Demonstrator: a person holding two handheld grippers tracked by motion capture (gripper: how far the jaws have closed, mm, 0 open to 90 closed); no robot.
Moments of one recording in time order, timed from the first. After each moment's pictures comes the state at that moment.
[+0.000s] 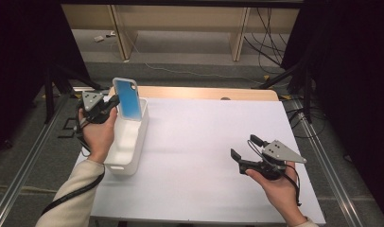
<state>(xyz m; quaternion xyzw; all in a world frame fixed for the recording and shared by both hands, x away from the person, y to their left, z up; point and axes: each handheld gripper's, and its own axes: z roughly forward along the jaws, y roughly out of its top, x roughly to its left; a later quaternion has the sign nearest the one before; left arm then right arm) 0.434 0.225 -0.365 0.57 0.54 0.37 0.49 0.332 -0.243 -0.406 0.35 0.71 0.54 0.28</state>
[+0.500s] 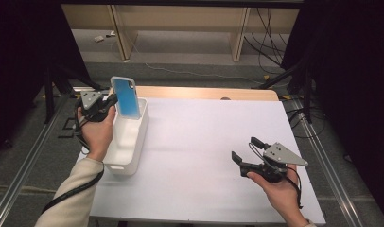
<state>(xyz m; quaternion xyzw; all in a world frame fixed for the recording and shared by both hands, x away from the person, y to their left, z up) 0.440 0.229 -0.365 0.57 0.54 0.38 0.49 0.326 -0.246 -0.408 0.36 0.71 0.54 0.27</state>
